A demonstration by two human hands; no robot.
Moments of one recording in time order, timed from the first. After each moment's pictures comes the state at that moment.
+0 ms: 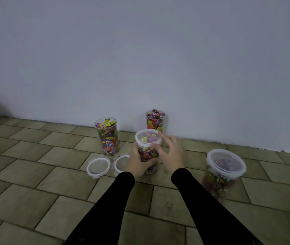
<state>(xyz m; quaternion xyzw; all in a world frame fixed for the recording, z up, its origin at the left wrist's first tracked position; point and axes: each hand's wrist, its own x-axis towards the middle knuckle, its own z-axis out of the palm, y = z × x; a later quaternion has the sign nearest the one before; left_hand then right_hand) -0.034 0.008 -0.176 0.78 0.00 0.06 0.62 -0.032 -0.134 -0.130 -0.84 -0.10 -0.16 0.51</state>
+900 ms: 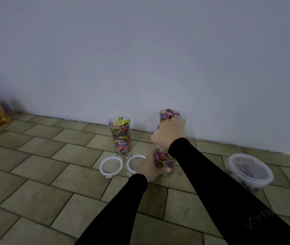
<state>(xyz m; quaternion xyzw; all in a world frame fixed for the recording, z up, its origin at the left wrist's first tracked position) -0.044 0.014 -0.162 0.84 0.00 -0.07 0.53 -0.006 -0.079 -0.044 -0.99 -0.14 -0.08 0.03</state>
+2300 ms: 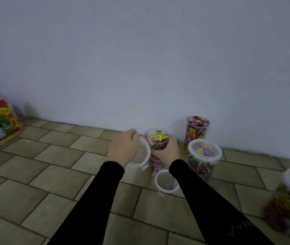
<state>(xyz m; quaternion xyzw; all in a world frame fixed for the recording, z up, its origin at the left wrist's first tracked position) -0.047 0.175 -0.063 0.93 0.07 0.18 0.31 0.037 0.036 -0.146 -0.83 -0.06 -0.06 0.55</state>
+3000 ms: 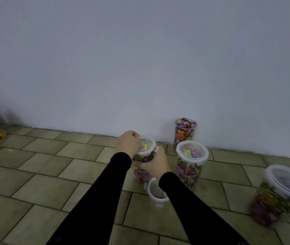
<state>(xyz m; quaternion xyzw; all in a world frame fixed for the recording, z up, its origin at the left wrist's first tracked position) 0.018 0.144 -0.080 0.92 0.14 0.14 0.34 0.014 0.029 -0.156 -0.81 -0.11 -0.03 0.58</state>
